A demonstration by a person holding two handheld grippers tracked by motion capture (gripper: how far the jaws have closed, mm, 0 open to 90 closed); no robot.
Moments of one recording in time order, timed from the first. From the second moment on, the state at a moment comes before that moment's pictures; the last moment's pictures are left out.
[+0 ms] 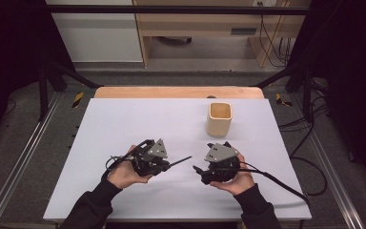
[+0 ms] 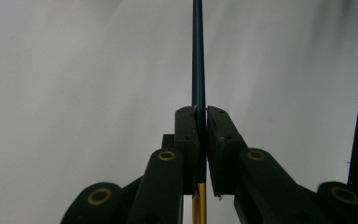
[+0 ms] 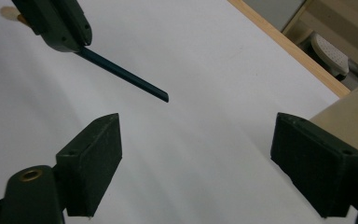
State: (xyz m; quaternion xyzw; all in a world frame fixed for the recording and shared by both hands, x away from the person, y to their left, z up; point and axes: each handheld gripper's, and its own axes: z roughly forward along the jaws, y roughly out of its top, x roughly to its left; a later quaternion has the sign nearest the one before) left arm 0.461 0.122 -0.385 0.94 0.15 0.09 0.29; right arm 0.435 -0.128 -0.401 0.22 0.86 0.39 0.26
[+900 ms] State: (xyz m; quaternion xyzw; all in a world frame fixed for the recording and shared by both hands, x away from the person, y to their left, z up) left arm 0.460 0.090 -0.382 0.96 0.11 0.06 0.26; right arm 0.429 -0.106 -0.413 0.04 0.90 0.30 0.30
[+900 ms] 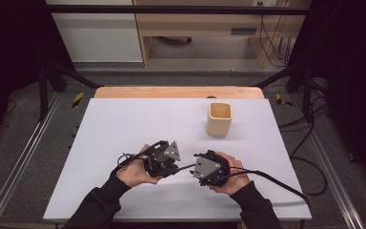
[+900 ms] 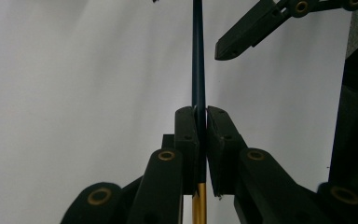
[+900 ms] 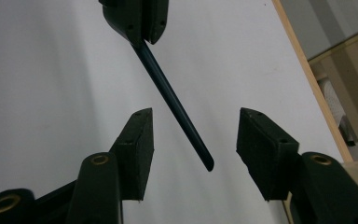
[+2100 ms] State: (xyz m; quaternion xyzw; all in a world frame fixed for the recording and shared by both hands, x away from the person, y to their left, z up) left arm 0.453 0.076 -0.381 0.96 0.09 0.04 0.25; right arm 0.424 -0.094 -0.418 -0.05 0.93 0.25 0.28
